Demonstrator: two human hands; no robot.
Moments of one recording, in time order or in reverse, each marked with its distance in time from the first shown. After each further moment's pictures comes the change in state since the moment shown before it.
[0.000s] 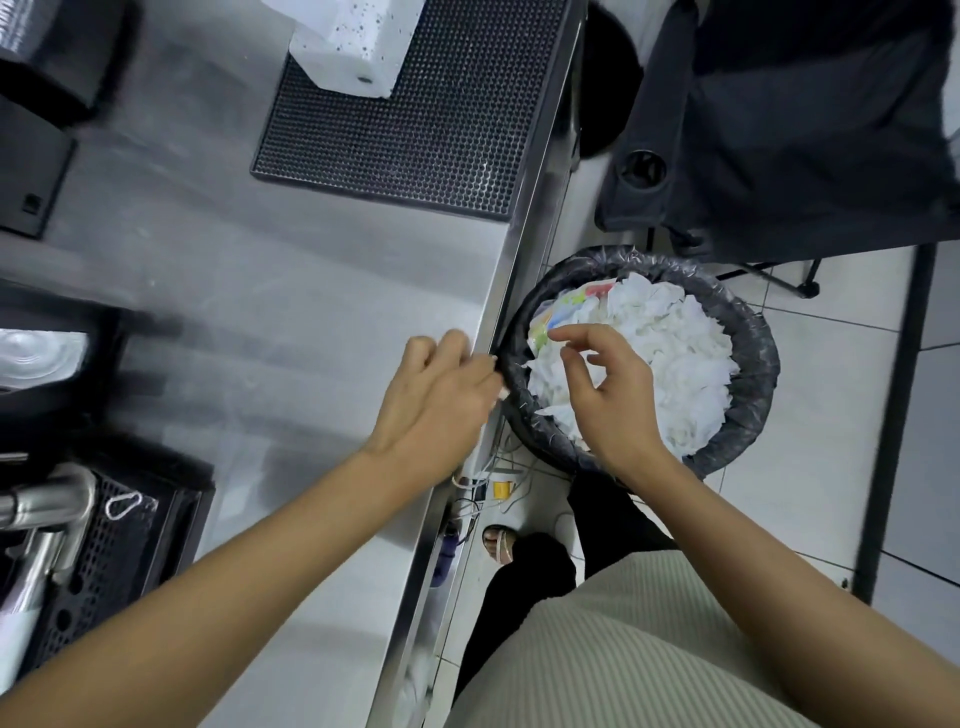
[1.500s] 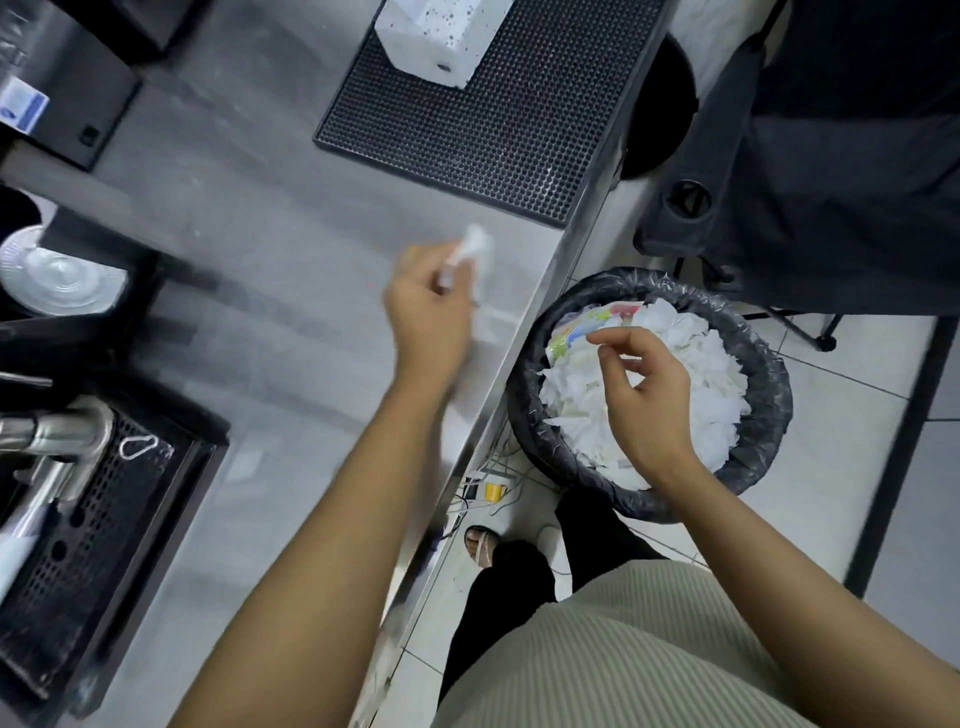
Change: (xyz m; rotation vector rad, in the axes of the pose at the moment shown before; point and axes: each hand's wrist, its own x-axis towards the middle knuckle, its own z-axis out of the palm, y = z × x) left_hand 0.044 -0.041 0.022 -1.069 0.601 -0.993; right_hand 0.013 -0.009 -0.002 0.058 -0.016 0.084
